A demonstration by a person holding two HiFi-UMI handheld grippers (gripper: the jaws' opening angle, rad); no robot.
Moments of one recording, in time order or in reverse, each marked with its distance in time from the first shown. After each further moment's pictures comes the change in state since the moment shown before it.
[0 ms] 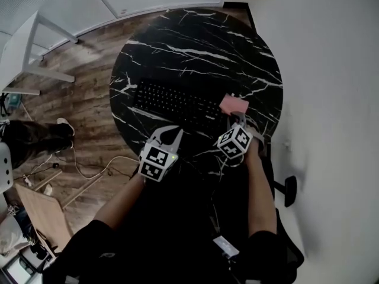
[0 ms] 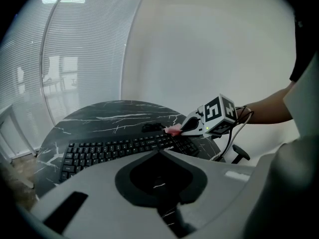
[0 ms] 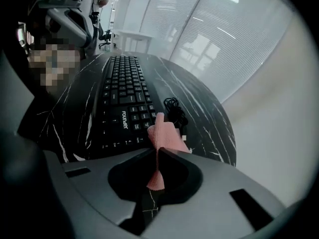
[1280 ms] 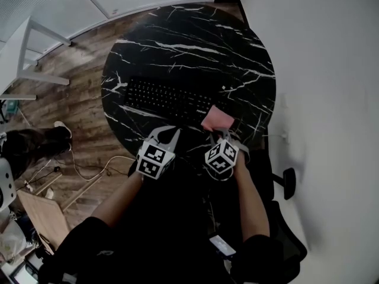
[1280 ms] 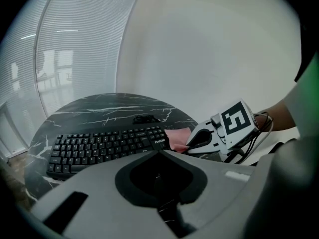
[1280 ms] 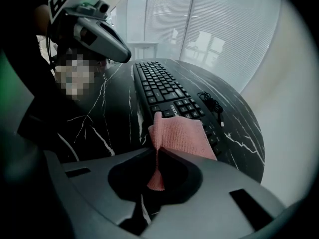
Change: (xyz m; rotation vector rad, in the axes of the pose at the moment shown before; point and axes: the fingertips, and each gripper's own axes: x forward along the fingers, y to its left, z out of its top) left arm 0.013 -0.021 -0.017 -0.001 0.058 -0.047; right arm -0.024 0.097 -0.015 0.076 -0.056 0.203
